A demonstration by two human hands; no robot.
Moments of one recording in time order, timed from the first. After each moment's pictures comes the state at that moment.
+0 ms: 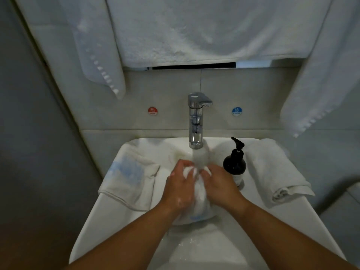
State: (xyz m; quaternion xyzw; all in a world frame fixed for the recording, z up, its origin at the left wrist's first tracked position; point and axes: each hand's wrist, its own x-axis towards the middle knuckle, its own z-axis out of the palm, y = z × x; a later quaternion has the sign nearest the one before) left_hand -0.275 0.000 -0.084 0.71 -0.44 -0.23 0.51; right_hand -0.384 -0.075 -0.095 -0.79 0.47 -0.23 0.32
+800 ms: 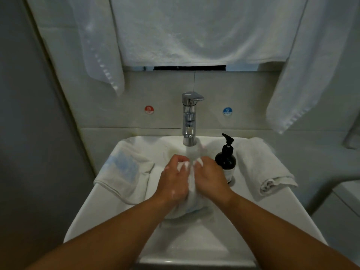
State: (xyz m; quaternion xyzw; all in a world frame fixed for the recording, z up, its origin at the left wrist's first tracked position) left_hand -0.280 0.008 -0.086 0.70 -0.46 -0.21 0.51; right_hand -0.382 -0.061 -0.087 -0.80 0.47 -0.26 0.27
